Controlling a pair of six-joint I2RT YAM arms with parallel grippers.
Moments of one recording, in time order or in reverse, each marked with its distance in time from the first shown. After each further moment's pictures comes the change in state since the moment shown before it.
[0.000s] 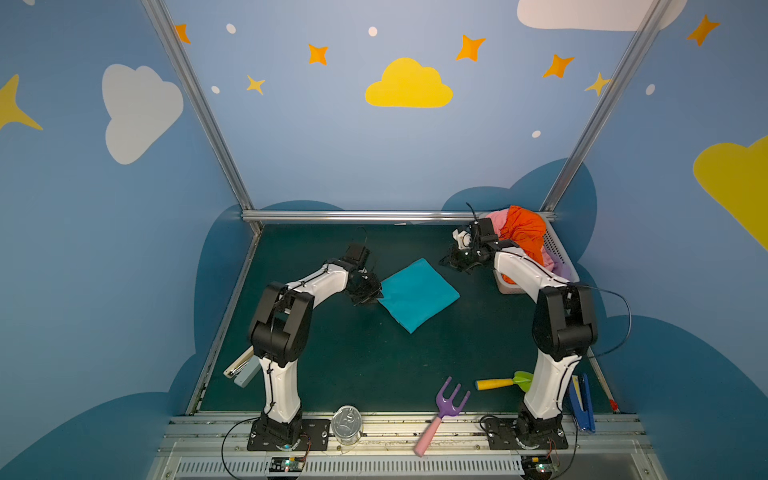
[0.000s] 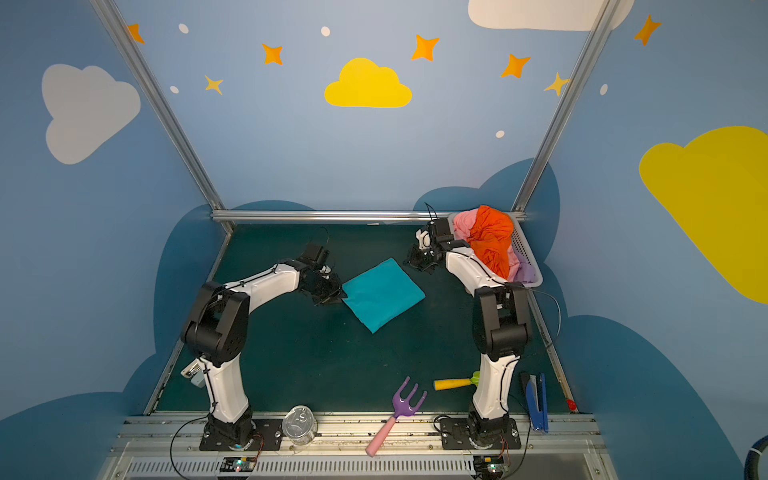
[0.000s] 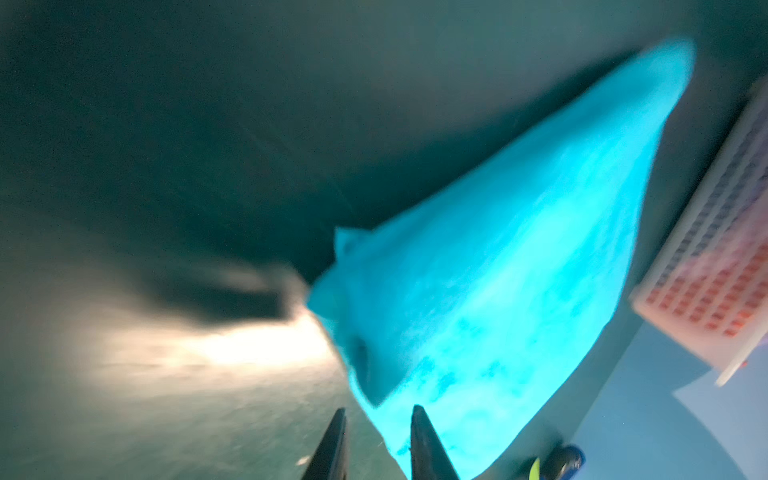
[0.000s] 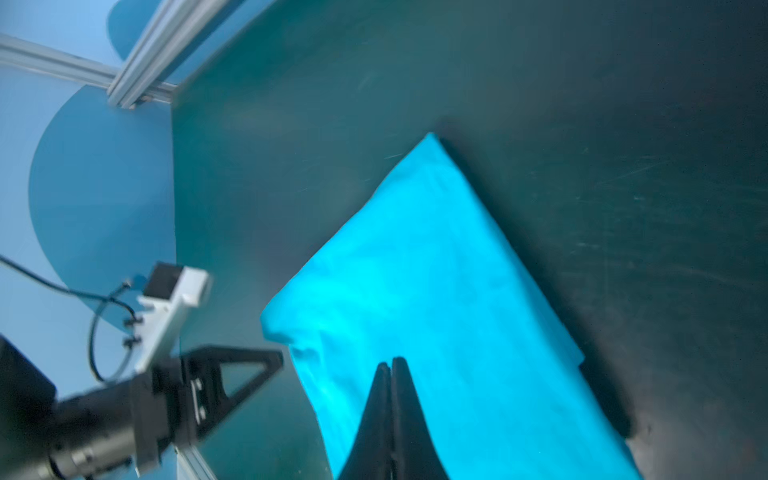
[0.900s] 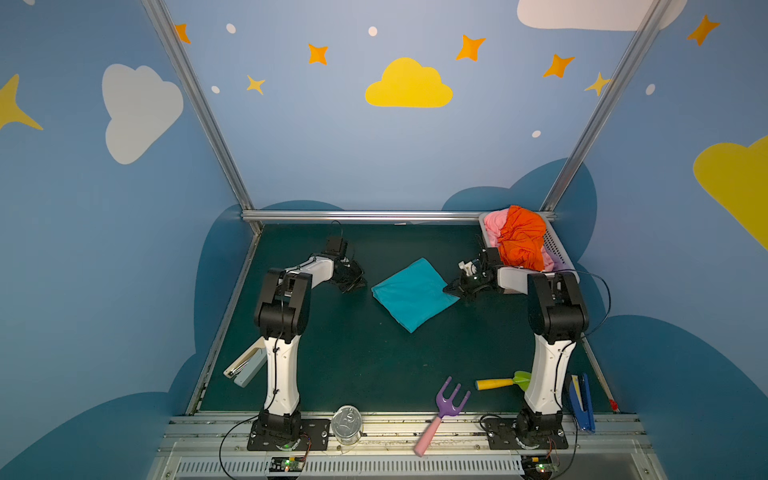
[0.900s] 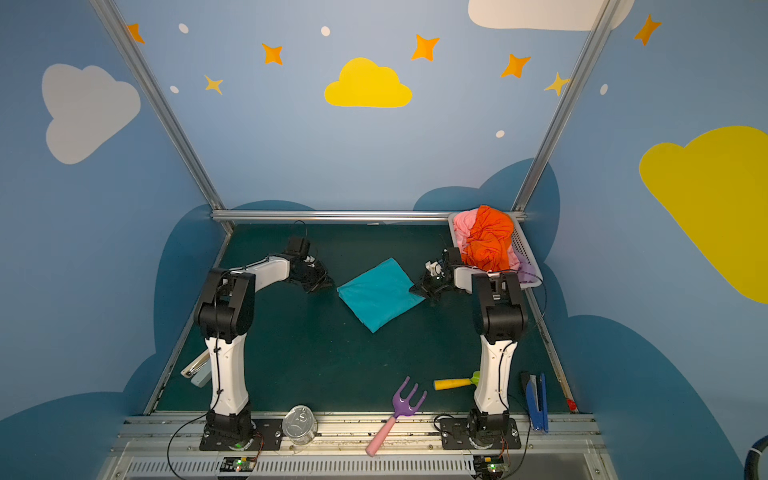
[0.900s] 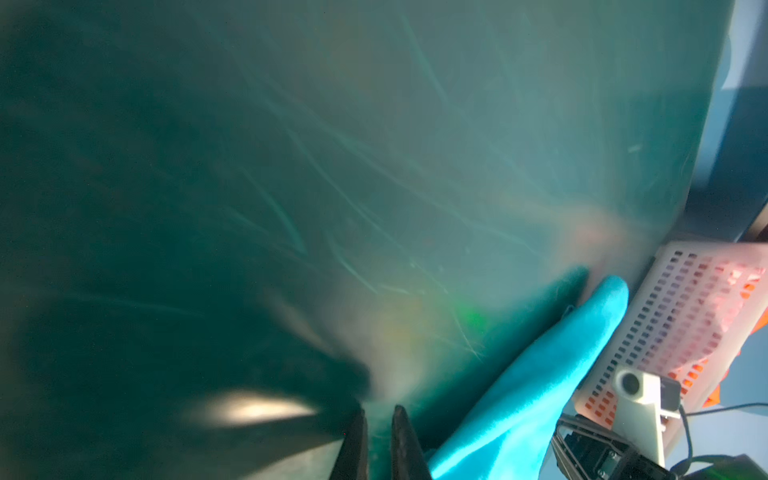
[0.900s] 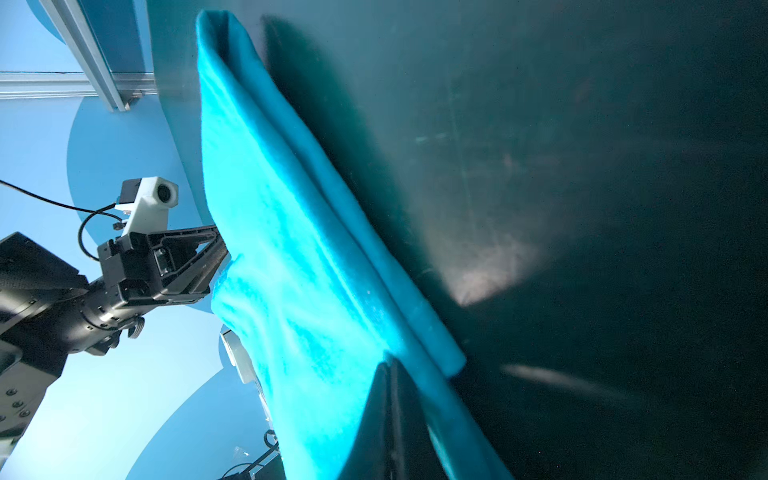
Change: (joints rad) left arm 0.165 0.236 0.106 0.156 0.077 -0.019; right arm -0.146 0.193 -0.221 0.202 -0.293 0.069
